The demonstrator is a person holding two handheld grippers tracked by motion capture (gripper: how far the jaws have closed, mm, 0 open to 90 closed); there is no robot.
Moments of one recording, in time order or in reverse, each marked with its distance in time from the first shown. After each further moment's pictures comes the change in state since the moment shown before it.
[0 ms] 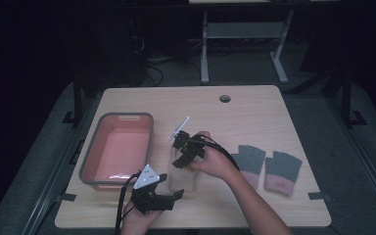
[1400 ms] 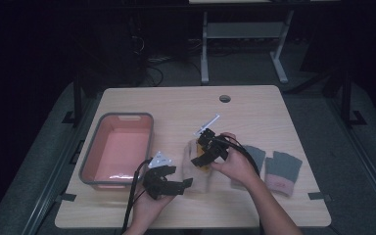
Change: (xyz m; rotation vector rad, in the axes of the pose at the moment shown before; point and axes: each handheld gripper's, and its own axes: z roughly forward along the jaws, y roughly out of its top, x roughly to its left) left arm 0.005 0.036 0.036 0.108 -0.003 -0.099; right arm -0.022 -0.056 -0.041 -0.061 -0.031 0.202
